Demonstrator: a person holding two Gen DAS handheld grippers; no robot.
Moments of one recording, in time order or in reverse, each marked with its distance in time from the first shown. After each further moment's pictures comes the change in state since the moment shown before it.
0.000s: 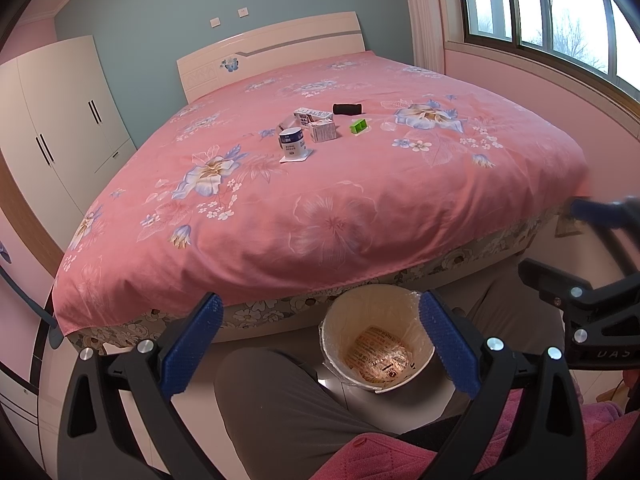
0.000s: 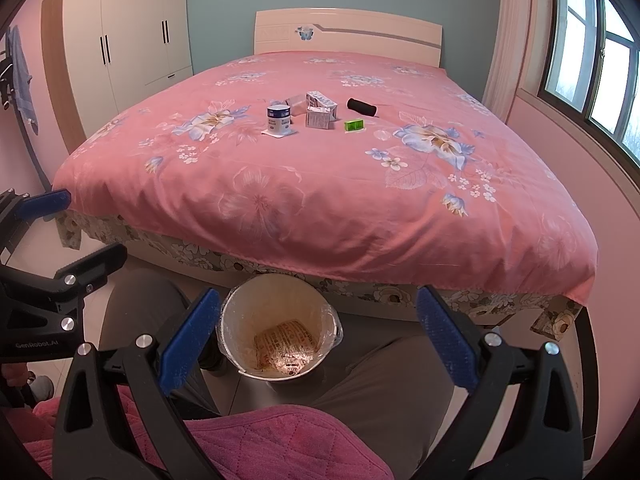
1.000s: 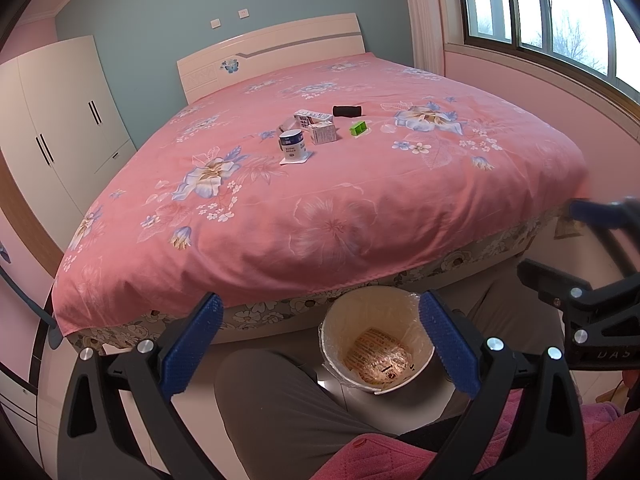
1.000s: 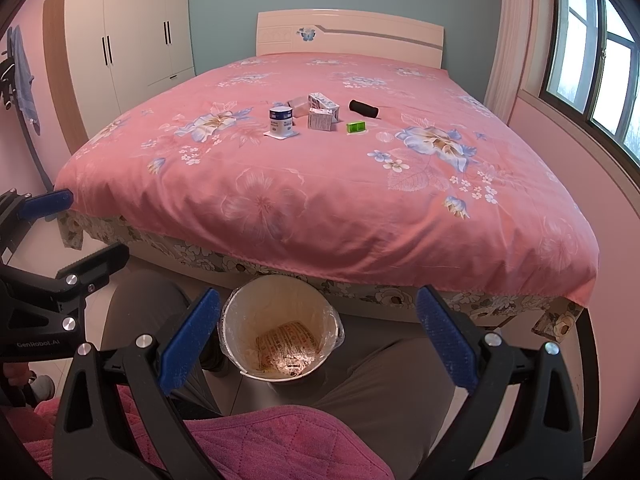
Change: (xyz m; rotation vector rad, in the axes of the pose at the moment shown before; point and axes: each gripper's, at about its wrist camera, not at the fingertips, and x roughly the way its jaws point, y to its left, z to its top) left arm -0.002 0.000 0.001 -0.002 -0.005 0.000; right arm -0.003 0.002 0.004 -0.004 -0.008 -0.001
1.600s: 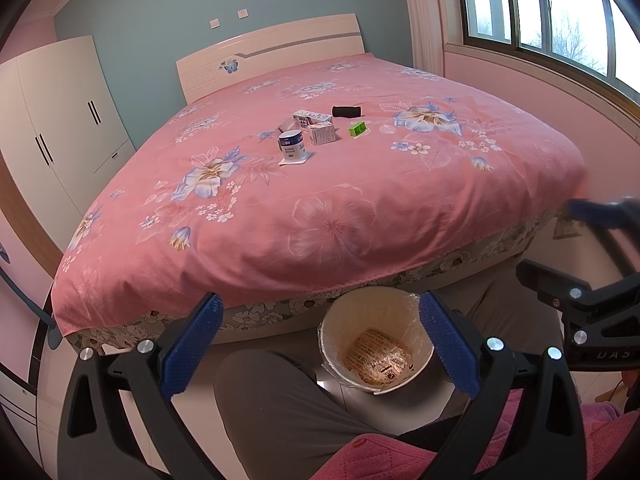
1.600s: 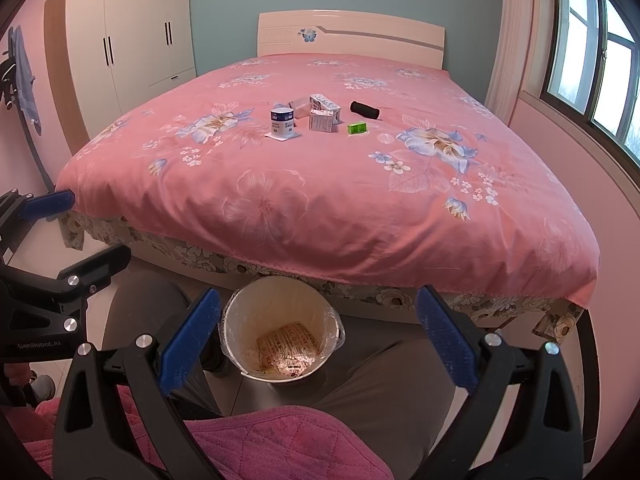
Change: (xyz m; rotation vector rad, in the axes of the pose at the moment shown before) left arm 0.001 0.000 0.001 0.000 0.001 -0.004; right arm -0.001 0.001 0.002 -0.002 0.001 0.001
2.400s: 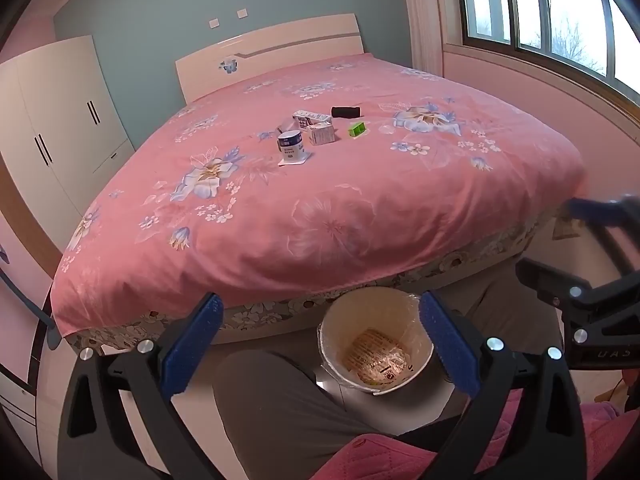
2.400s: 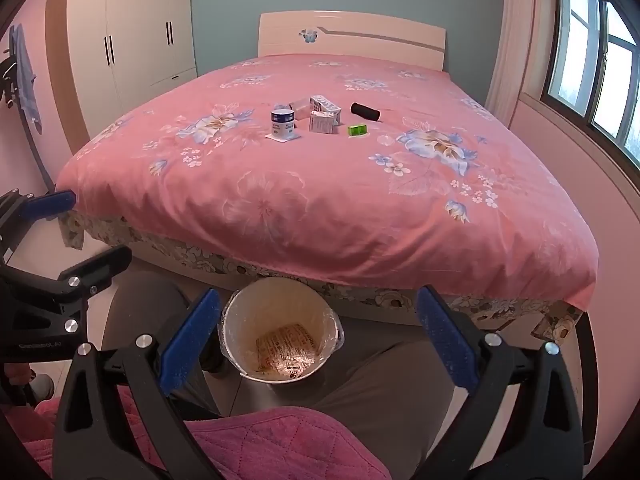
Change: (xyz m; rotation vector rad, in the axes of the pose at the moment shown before) left arm 0.000 0.002 0.001 -0.002 0.002 -0.003; right arm 0.000 0.001 0.001 -0.003 0.001 0.001
